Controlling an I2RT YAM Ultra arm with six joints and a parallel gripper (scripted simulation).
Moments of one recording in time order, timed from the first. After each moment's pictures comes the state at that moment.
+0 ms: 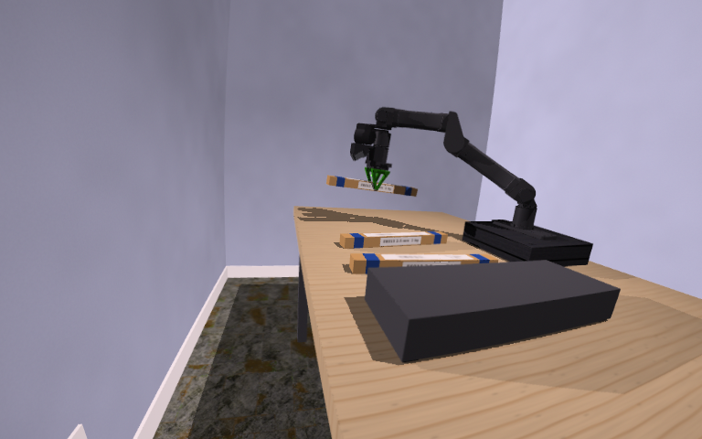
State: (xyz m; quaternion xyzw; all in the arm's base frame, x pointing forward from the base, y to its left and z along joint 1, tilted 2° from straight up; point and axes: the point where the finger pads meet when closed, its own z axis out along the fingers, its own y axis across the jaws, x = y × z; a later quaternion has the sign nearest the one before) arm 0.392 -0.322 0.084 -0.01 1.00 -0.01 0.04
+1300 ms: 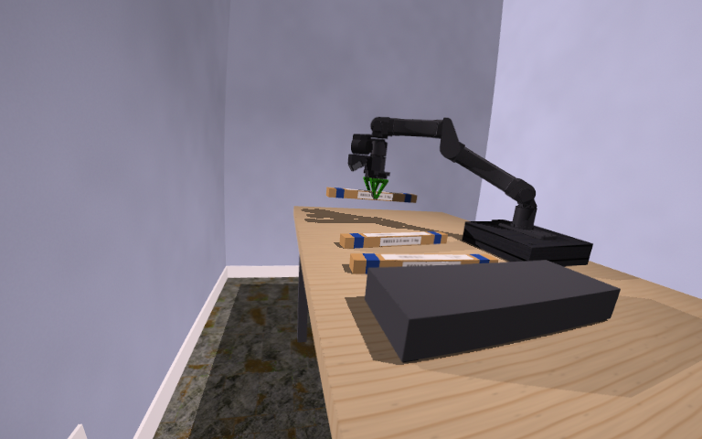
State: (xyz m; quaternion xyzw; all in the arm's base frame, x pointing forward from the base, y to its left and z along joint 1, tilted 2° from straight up) arm 0.391 -0.321 0.051 -0.01 1.00 0.01 0.02
